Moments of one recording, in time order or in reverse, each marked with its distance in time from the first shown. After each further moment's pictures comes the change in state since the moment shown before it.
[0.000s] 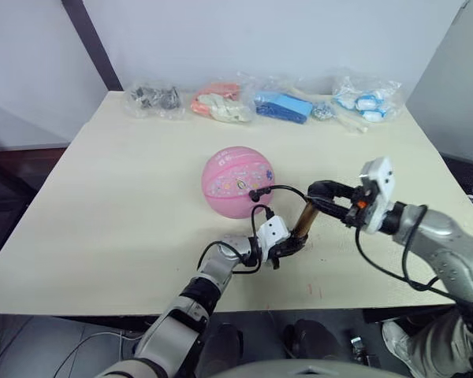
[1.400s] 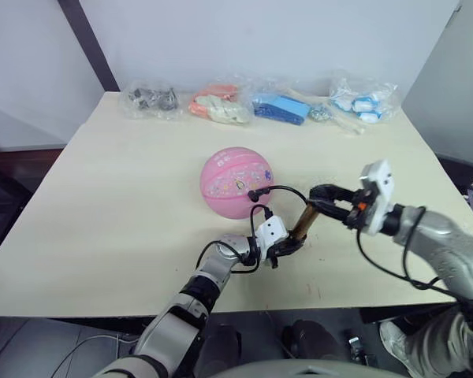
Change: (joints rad) left arm -0.022 0.005 0.000 0.060 -0.009 -0.049 -0.006; right arm -0.014 -0.004 0.004 0.050 0.028 -0.009 0.033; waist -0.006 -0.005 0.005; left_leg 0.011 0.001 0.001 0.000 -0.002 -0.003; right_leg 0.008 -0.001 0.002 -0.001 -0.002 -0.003
